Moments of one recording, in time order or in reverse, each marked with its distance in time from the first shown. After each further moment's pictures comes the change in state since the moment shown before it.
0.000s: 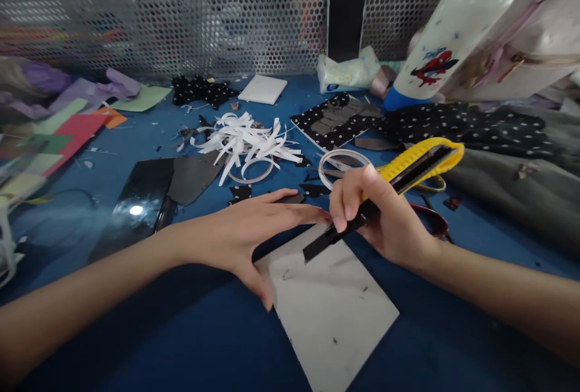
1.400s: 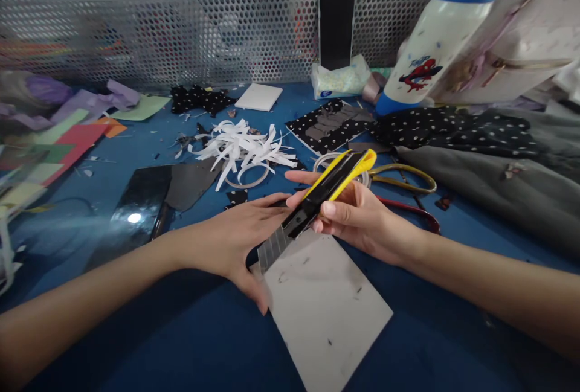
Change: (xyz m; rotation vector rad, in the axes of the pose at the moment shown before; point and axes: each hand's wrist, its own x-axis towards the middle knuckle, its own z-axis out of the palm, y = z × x) left_hand -0.005 -0.003 0.008 0.146 0.047 -0.024; right_hand -0.003 0.000 -0.008 0.365 -0.015 0.448
